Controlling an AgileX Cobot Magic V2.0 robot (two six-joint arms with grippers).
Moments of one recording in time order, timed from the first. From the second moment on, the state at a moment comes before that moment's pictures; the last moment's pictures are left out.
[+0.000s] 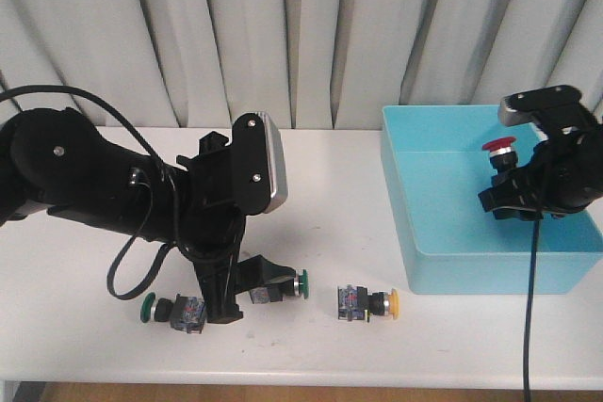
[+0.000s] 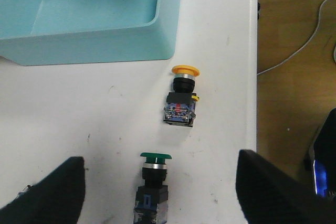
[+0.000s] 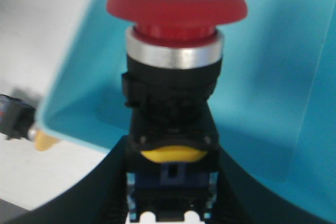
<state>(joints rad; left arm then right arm) -0.55 1.51 -1.11 -0.64 0.63 1.30 -0.03 1.60 -1.14 0.21 0.78 -0.45</state>
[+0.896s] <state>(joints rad) -0.55 1.51 -1.11 -0.64 0.63 1.28 -0.03 2.12 -1.50 0.09 0.92 -0.24</state>
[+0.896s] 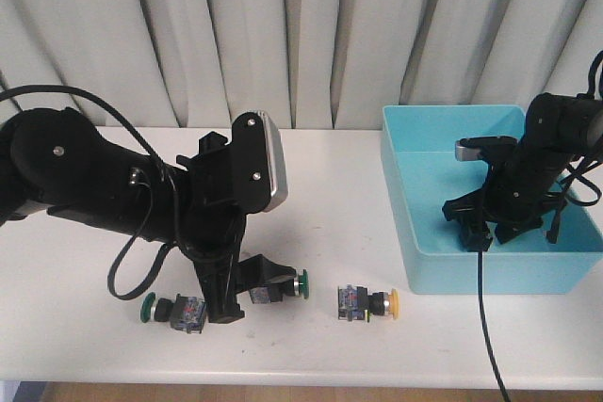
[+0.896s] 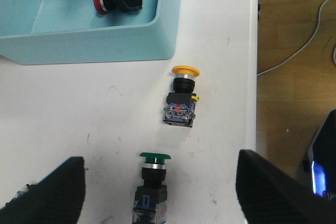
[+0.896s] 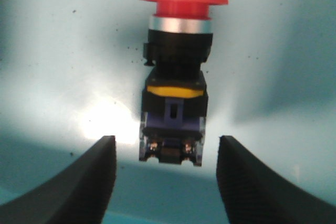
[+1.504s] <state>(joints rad) -0.55 1.42 -1.11 -0.02 0.68 0.36 0.26 1.42 -1.24 0.01 0.91 -0.11</state>
